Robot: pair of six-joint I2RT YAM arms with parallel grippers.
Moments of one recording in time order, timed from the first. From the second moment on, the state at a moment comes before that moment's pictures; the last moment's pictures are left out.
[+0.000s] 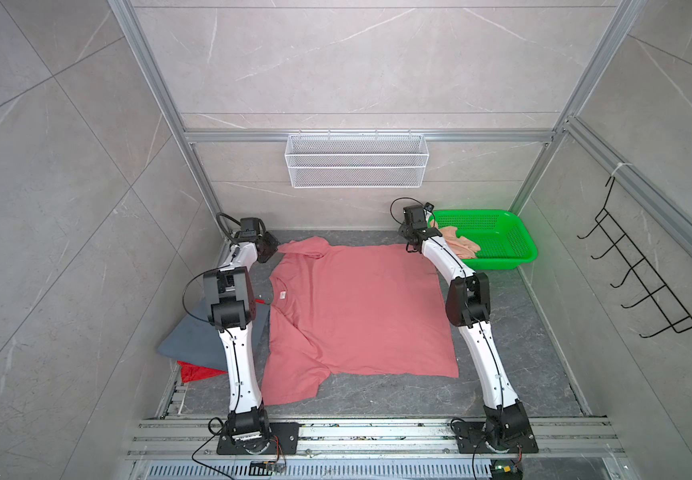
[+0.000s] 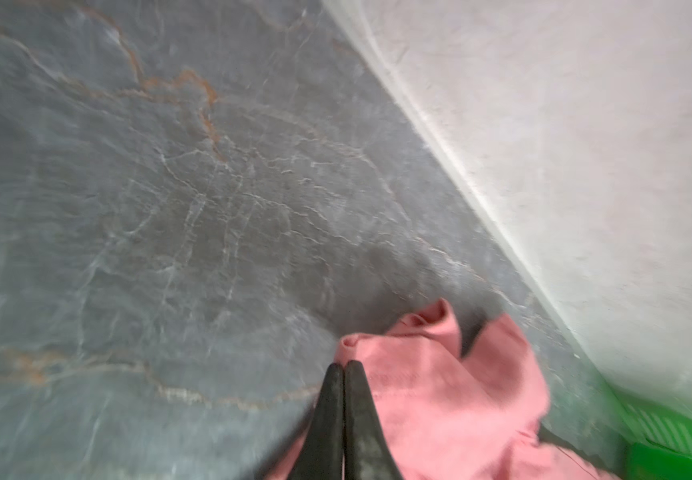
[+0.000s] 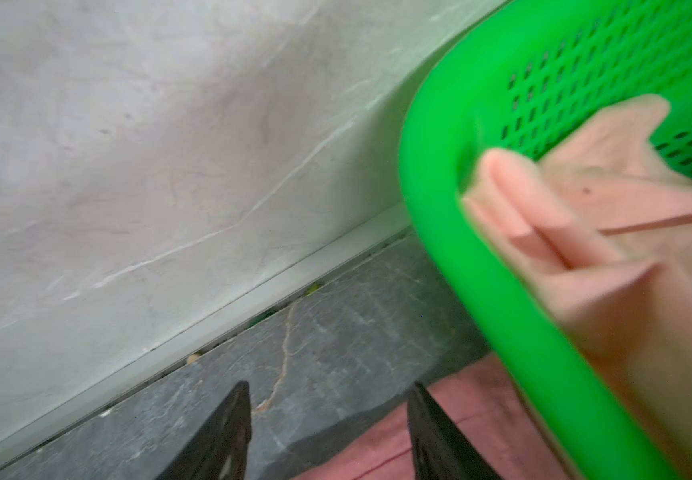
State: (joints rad) left arm 0.11 2.37 1.96 -0.39 0.25 -0.67; right arm 0.27 2.72 2.58 -0.54 0.38 0.64
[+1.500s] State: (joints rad) left arm 0.10 2.18 1.81 -0.20 0.41 -0.66; right arm 0.20 2.84 2.75 -0.87 0.26 0.68
